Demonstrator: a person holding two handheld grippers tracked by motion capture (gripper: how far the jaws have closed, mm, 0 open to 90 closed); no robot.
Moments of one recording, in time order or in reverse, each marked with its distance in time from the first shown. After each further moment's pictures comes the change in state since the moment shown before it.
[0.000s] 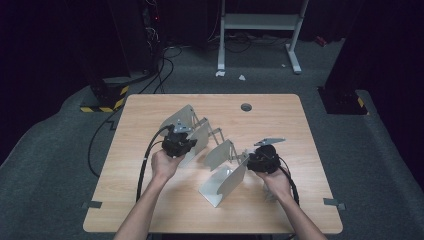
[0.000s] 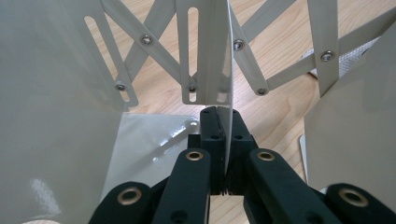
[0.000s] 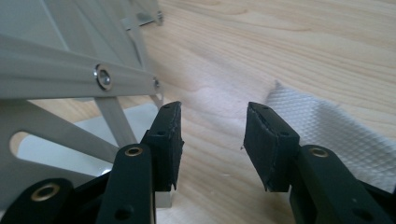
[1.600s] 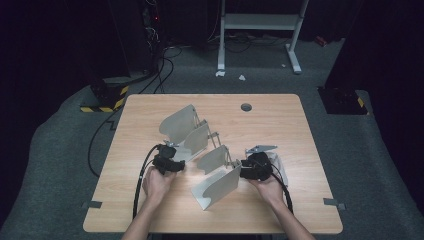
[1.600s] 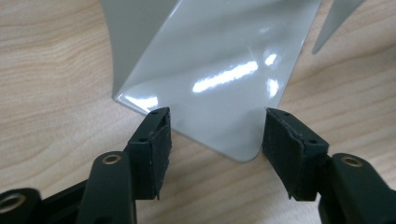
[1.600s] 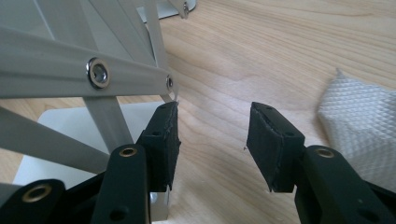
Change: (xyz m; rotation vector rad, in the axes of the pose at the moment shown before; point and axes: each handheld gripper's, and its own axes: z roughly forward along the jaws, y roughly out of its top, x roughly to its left) left arm 0.018 -0.075 0.026 0.244 0.229 -0.219; right arm 0.025 -0.012 0.012 -0.002 0.054 -0.015
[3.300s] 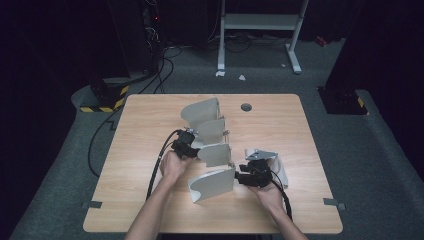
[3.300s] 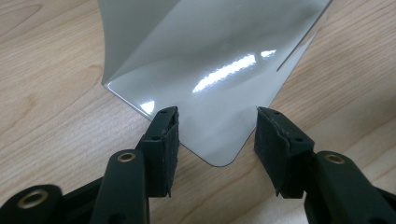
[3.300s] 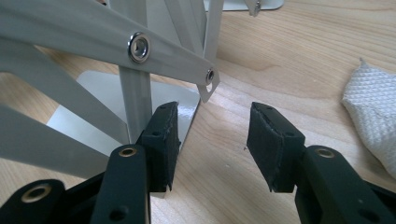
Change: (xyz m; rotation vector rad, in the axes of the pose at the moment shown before) left arm -0.026 0.062 0.039 0.011 -0.077 0.109; right arm 0.014 -0.013 -0.006 -0.028 0.017 -0.010
